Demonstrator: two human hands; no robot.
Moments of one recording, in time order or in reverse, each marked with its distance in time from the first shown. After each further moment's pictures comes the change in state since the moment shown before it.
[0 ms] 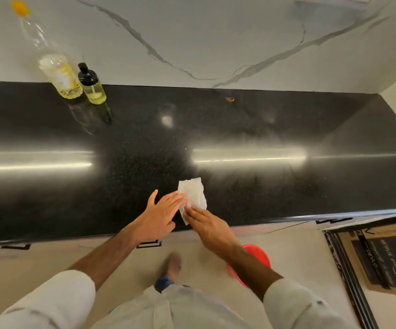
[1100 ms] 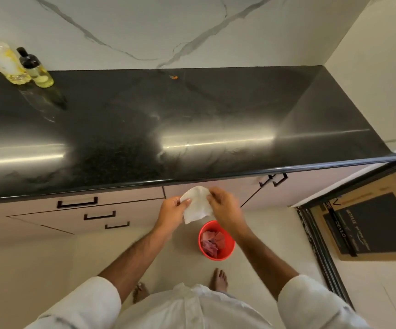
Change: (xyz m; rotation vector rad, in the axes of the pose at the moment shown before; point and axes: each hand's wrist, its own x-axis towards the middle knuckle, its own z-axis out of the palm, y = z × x) left_hand 0.038 0.302 0.060 -1.375 0.295 -0.642; right_hand -0.231 0.091 -0.063 0.817 0.294 0.635
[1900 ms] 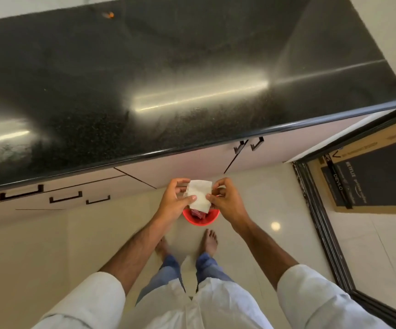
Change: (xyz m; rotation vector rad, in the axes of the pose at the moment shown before) left_hand 0.039 -0.050 0.160 0.121 -0.099 -0.055; right_hand 0.020 0.186 -0.085 0.424 -0.034 0.318
